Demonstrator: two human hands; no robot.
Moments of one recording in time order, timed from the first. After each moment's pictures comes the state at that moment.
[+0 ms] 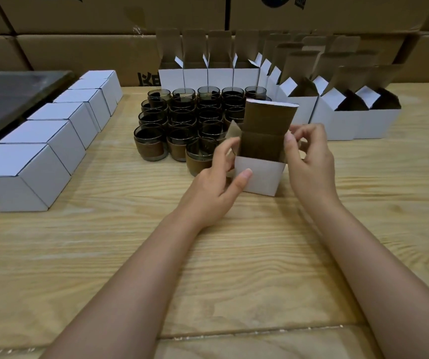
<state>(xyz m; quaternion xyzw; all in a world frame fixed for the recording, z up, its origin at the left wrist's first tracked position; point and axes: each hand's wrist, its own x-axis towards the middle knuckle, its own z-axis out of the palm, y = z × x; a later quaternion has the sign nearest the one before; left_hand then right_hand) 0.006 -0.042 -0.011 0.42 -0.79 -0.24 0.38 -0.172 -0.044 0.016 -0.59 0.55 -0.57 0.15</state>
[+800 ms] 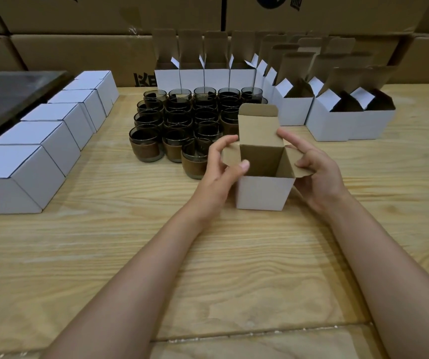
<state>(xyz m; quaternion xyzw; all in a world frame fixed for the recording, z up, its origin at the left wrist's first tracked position) -0.014 -0.039 -0.002 0.32 -0.60 -0.54 0.50 -0.203 -0.047 0.015 -0.48 0.44 -0.57 0.51</state>
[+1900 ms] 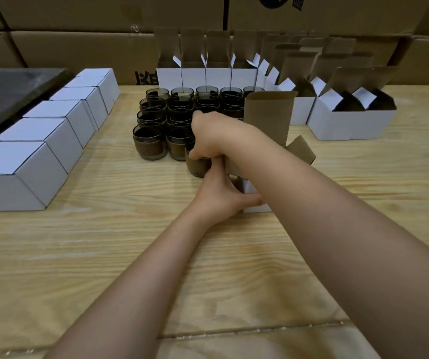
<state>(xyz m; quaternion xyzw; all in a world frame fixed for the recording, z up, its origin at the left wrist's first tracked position) -0.010 -0.045 -0.012 0.48 -0.69 -0.37 0.40 -0.054 -0.089 0.097 -0.80 0.59 0.03 0.10</state>
